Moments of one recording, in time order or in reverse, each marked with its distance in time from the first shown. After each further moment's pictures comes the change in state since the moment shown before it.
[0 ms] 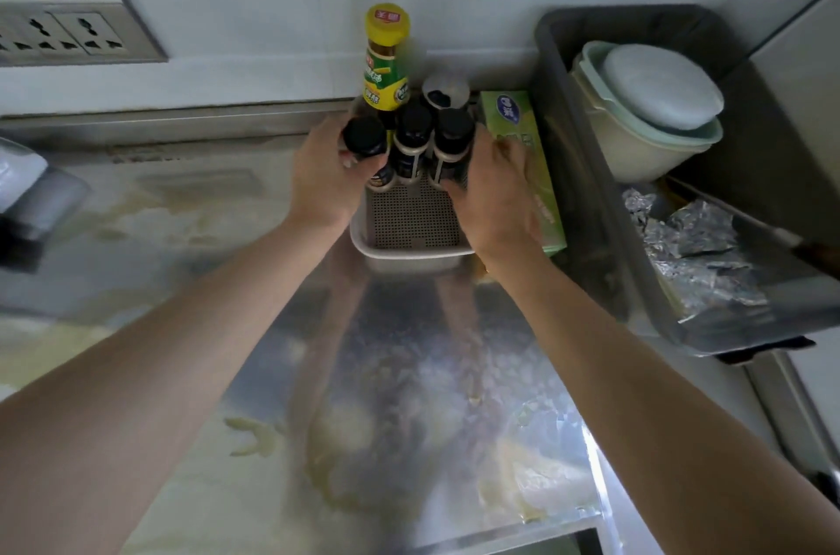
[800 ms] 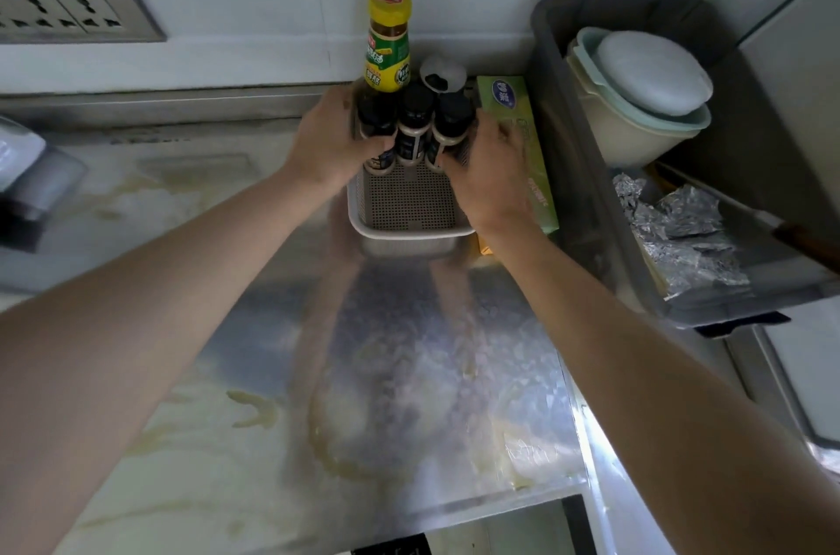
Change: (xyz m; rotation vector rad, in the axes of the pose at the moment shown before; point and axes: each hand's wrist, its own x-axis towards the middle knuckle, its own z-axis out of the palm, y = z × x) left_hand 0.016 0.004 -0.006 0.246 -0.167 0.062; right_hand 0.001 0.000 -0.006 0.230 -0.032 0.103
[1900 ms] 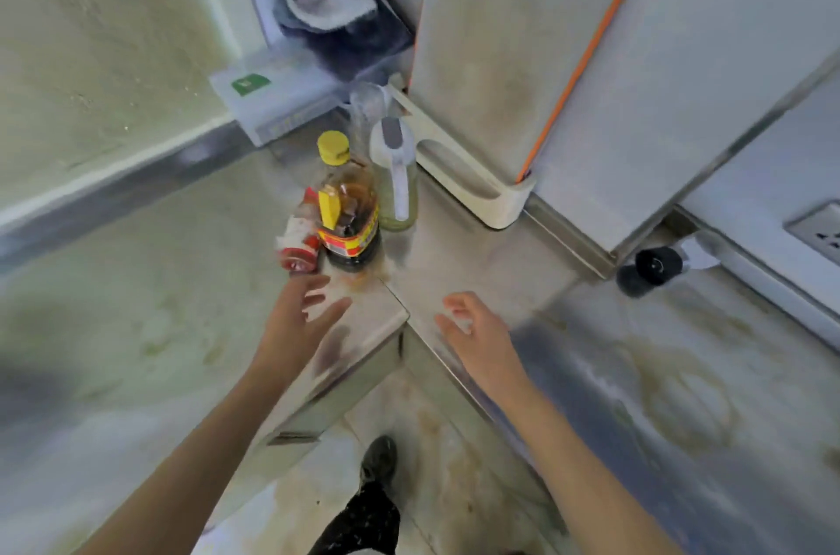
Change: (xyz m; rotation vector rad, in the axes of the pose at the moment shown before) left_hand -0.559 -0.268 -0.419 -0.308 0.927 -0.729; right_hand -0.401 -0.468 0.201 0.392 -1.018 -0.542
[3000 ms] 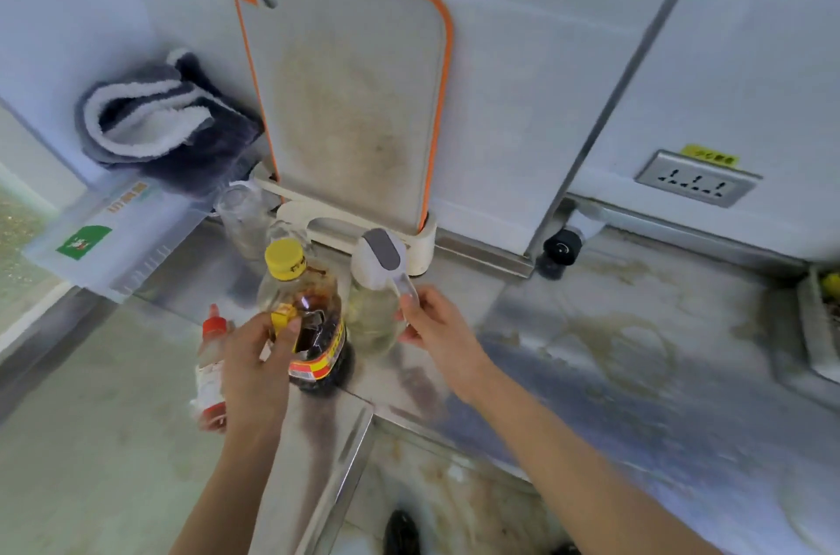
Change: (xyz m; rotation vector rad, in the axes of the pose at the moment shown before) left_hand 0.101 0.055 0.018 -0.122 -0.066 0.277; right_hand 0.054 -0.064 -0.020 0.545 0.239 0.162
